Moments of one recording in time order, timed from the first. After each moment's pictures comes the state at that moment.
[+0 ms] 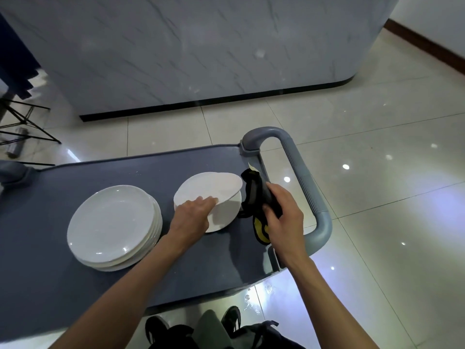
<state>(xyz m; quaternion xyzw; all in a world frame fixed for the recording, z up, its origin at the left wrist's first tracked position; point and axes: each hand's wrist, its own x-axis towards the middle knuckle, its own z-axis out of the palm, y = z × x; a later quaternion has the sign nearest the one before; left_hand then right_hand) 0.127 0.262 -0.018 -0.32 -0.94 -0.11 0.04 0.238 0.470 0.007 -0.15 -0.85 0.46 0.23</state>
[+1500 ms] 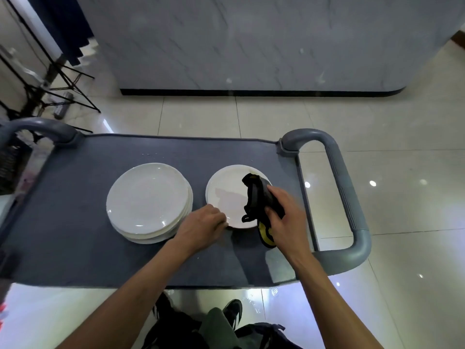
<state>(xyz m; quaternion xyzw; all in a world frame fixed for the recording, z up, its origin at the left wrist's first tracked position) 0.150 0.198 -0.046 -0.32 -0.92 -0.21 0.00 0.203 0.425 0.000 -0.06 -0.88 0.44 0.14</state>
